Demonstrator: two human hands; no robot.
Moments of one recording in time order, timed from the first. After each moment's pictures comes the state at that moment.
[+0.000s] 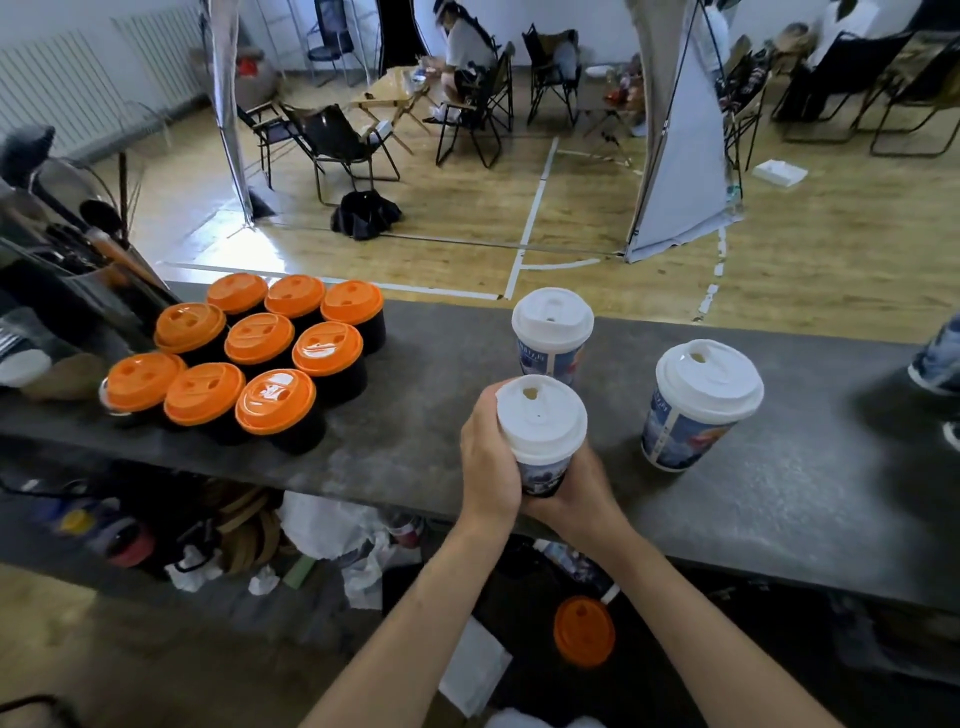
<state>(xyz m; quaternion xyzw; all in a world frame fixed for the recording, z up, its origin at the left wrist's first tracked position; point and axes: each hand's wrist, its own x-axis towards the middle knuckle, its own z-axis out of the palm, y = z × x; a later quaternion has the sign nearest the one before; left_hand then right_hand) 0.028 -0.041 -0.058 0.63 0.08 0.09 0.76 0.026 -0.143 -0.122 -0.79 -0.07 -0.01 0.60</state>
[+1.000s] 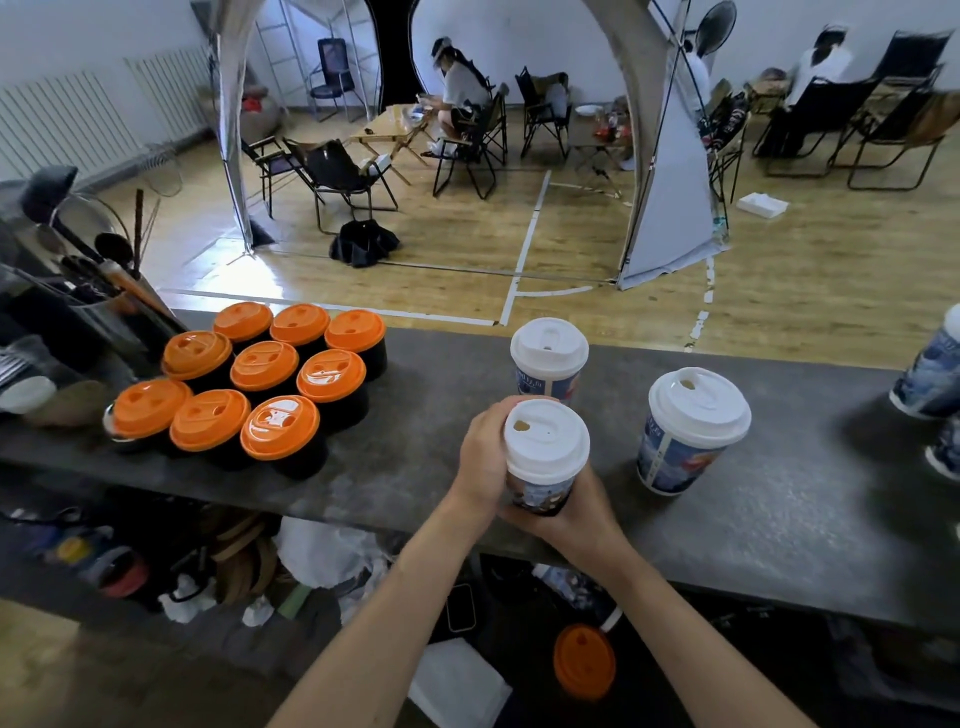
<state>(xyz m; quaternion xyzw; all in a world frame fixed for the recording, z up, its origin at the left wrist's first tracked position) 0.046 -0.027 -0.031 0.65 0.03 -0.03 0.76 0.031 -0.148 -0.128 -0.78 -0.05 -0.03 0.63</state>
